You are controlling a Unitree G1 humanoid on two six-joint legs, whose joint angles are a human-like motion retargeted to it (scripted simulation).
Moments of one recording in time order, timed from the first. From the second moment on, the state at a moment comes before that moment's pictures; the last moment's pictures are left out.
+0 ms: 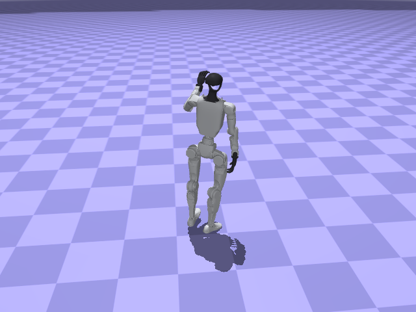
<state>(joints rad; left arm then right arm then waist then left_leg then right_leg) -0.62 0.58 -0.01 0.02 0.70 -0.01 0.41 -0.01 -0.20 -0.19 1.56 -0.49 0.09 0.23 0.01 -0.01 -0.21 -0.08 -0.11 -0.01 0.01 -0.34 0.00 -0.02 -0.11 -0.44 0.02 -0.01 0.04</state>
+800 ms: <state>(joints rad) 0.01 0.04 0.09 1.39 0.55 0.13 -0.20 -0.02 -0.16 -0.13 1.60 -0.45 0.03 0.21 0.00 0.00 -0.20 -0.09 -0.08 0.02 0.00 -0.35 -0.01 -0.08 -0.08 -0.39 0.03 0.00 0.02</state>
